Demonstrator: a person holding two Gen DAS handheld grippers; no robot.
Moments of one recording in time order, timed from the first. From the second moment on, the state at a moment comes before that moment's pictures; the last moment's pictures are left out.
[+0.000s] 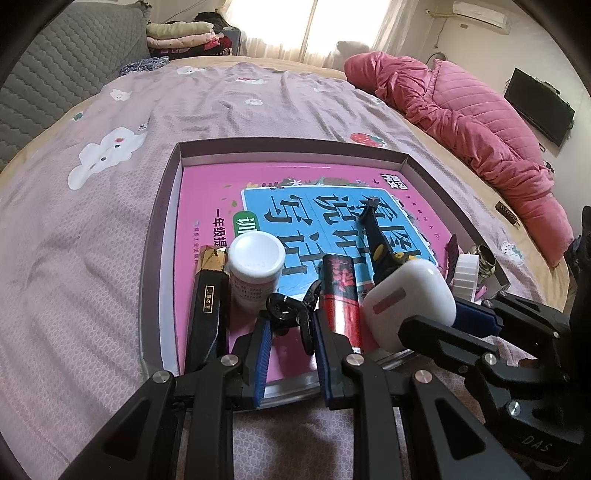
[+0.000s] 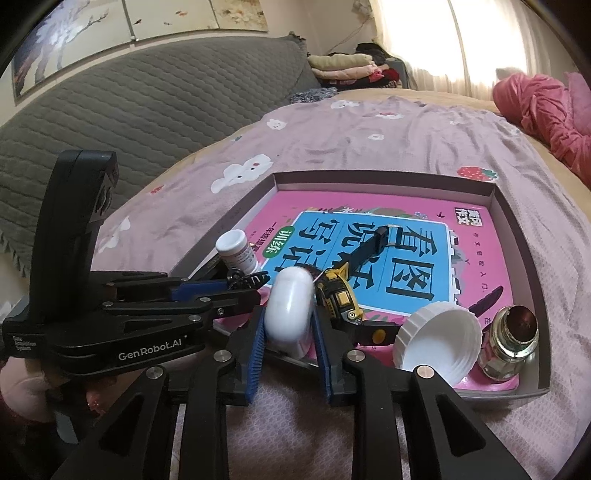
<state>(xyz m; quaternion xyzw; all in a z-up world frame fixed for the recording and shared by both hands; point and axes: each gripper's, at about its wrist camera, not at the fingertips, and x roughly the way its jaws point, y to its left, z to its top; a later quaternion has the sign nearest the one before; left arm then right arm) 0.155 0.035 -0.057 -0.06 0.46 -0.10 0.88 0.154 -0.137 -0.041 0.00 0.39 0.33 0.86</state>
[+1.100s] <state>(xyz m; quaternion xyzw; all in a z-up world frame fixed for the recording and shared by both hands) 0.135 0.043 -0.043 -0.06 0.45 -0.08 0.89 0.135 -0.155 -0.018 0.01 0.36 0.31 0.88</state>
